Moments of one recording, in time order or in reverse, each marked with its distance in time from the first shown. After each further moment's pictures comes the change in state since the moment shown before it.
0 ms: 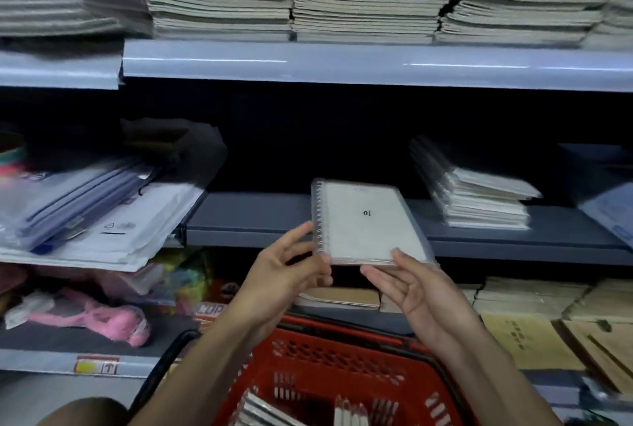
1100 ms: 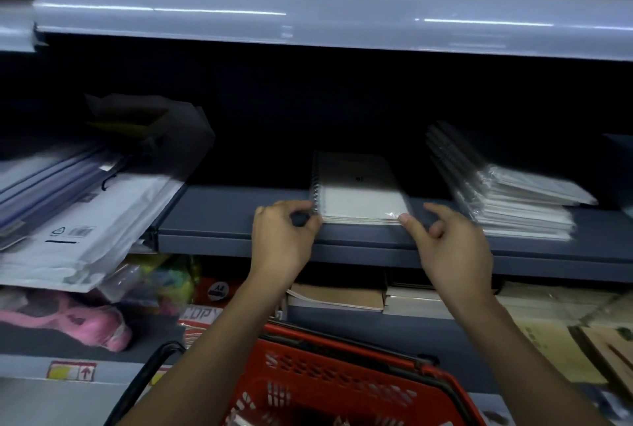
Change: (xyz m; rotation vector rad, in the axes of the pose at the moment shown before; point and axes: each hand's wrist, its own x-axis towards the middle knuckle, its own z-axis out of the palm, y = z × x) left_hand 0.121 -0.009 -0.008 0.796 0.488 0.284; right_hand 0.114 -0.028 -0.022 -1.493 0.558 -0.683
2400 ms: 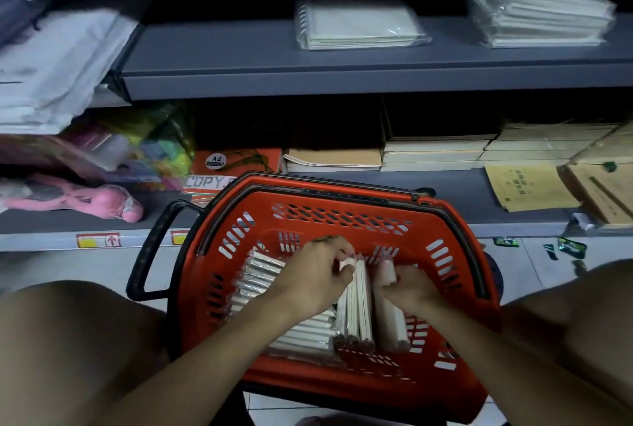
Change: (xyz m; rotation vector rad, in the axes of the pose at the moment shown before) left_hand -0.210 -0.104 0.014 0.266 -0.833 -0.015; right_hand -0.253 0.141 0.073 -0.142 -0.983 0.724
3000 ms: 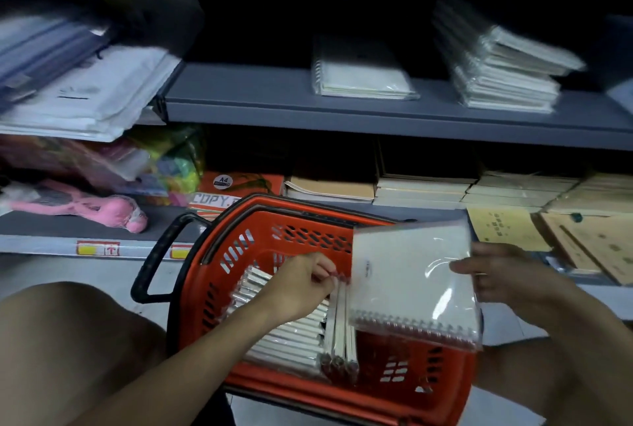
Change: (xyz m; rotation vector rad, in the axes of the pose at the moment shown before) left_hand -0.019 -0.006 -0.014 -0.253 0.005 -0.123; right_hand -0.131 -0.020 -0.158 0.459 -0.032 -0.220
